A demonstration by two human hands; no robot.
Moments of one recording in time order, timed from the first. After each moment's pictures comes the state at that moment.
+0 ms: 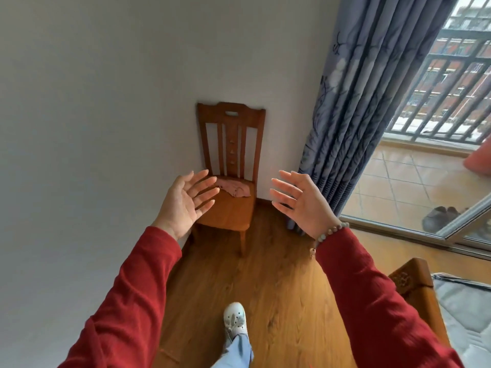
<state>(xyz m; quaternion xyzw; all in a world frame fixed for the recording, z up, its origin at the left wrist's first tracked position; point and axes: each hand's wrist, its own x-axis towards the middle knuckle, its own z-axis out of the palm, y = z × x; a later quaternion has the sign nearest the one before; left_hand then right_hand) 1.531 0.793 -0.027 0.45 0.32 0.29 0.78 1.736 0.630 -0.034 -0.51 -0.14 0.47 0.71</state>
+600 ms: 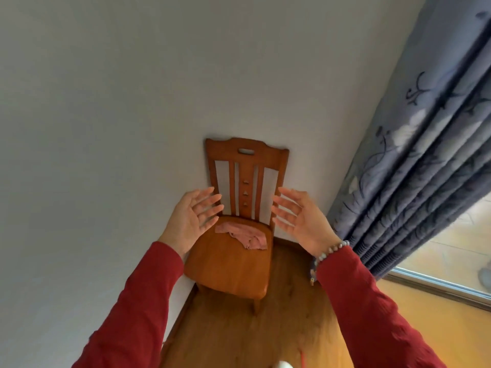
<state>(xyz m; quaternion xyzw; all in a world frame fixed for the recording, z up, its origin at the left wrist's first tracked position) 1.706 1.058 -0.034 0.42 0.37 0.28 0.78 1.906 0.906 -0.043 -0.50 -0.11 0.50 0.70</state>
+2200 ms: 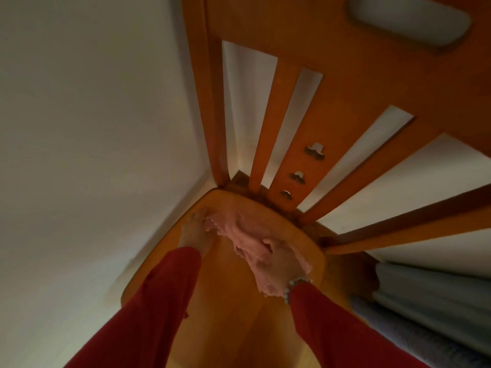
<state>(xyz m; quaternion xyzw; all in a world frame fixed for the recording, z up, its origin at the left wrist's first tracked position) 1.872 1.397 -0.646 0.68 0.64 -0.07 0.36 2.045 1.266 -0.602 -0.79 -0.36 0.49 0.03</state>
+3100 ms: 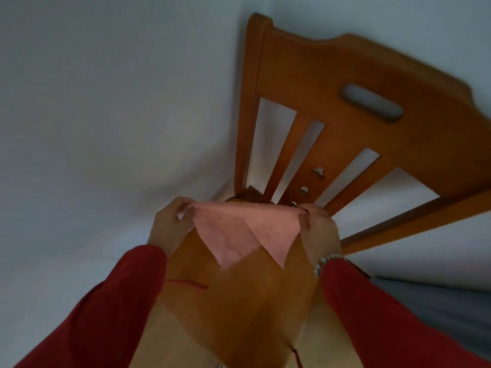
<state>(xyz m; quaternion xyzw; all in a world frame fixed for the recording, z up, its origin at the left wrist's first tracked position) 1.793 1.396 -0.461 0.63 0.62 0.17 0.43 2.076 1.292 -0.474 -0.84 -0.46 0.21 0.21</state>
